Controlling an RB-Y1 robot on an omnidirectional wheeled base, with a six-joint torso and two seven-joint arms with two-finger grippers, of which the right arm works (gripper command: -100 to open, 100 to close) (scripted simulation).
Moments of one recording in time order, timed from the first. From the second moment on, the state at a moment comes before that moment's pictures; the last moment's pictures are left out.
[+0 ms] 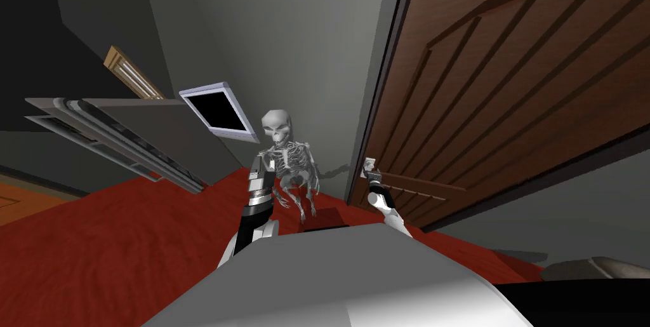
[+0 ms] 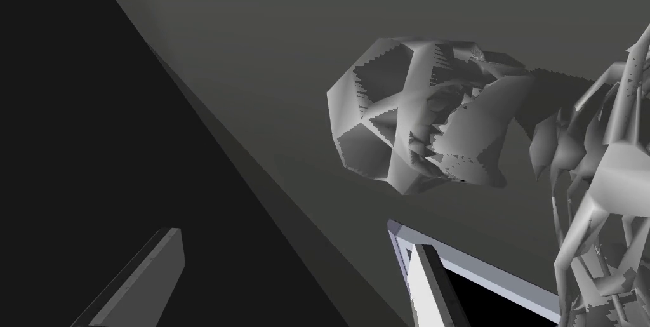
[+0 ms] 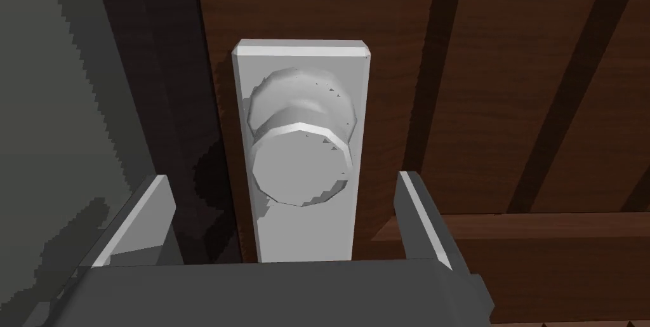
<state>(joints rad) 0.04 -0.21 -0.08 -1.28 -0.85 -0.38 -0.97</state>
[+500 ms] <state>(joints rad) 0.05 -0.27 -0.10 -1.25 -0.87 -0.39 -1.02</state>
